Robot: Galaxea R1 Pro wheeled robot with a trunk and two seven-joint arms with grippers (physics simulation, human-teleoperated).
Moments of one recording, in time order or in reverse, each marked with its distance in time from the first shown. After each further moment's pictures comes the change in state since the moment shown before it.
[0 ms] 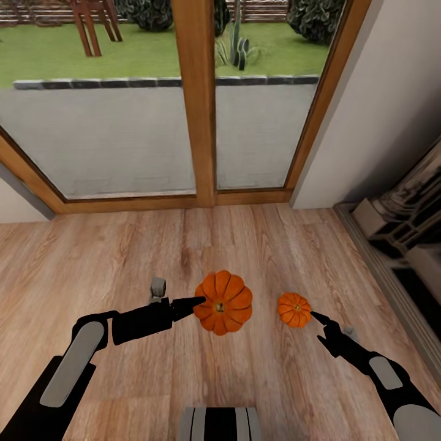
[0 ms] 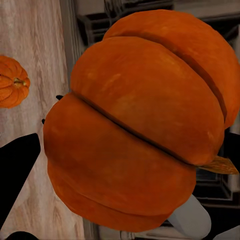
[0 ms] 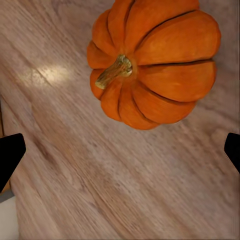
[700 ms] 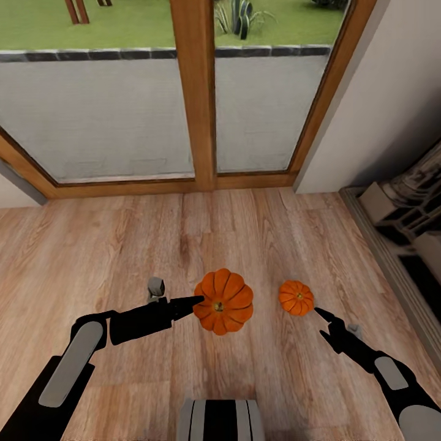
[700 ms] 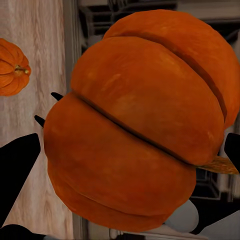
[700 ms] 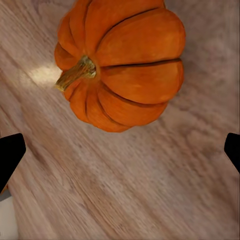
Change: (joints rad) left arm 0.000 0.007 0.000 -0.001 -0.001 0.000 -0.059; right arm 0.001 -0.021 -0.002 -0.002 -0.001 -0.001 0.083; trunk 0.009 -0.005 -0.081
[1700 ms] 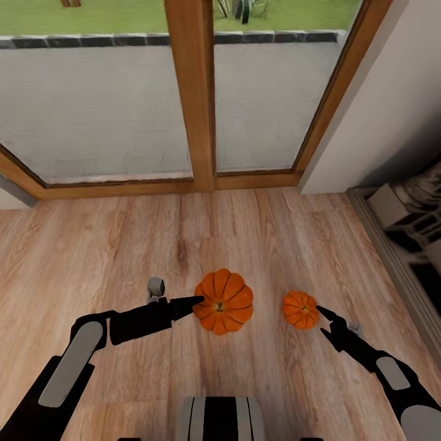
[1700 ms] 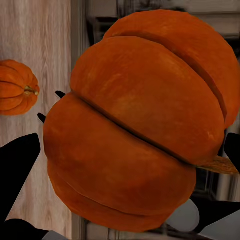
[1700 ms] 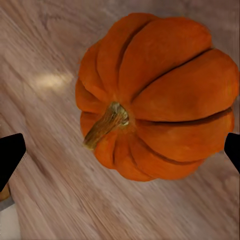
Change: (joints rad) left arm 0.000 0.000 0.000 0.000 -0.004 -0.001 0.000; right arm 0.000 -0.007 -0.001 0.000 0.000 0.000 0.038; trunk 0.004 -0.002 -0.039
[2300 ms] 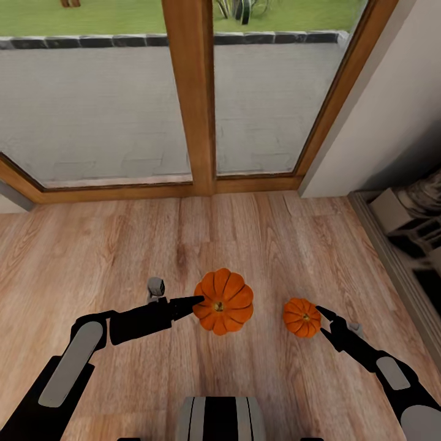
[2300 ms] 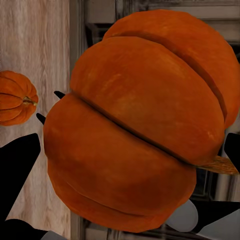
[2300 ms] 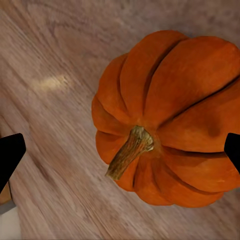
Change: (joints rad) left arm 0.000 0.000 0.000 0.000 0.006 0.001 0.000; right arm 0.000 0.000 0.000 0.000 0.001 0.000 -0.001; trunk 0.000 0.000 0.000
